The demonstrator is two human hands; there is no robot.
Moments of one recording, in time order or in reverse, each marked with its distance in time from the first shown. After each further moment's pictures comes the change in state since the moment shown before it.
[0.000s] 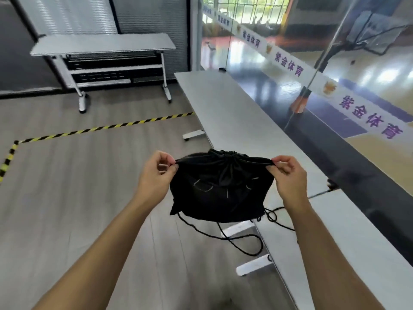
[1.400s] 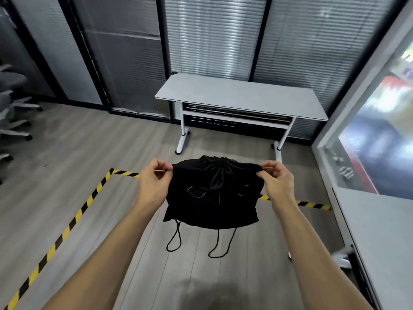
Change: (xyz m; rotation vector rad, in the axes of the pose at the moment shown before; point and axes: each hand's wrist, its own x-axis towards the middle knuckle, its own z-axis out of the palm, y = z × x) left_hand 0.859 -0.265 -0.475 -0.002 0.639 -0.216; right_hand 0.553 -0.157 1.037 0.069 -0.526 -0.037
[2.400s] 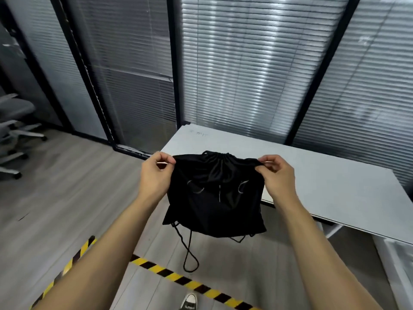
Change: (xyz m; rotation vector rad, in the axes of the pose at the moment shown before) left_hand 0.697 0.026 0.204 0.035 0.209 0.056; right_hand 0.673 -0.097 0.322 -0.029 -0.175 -0.138
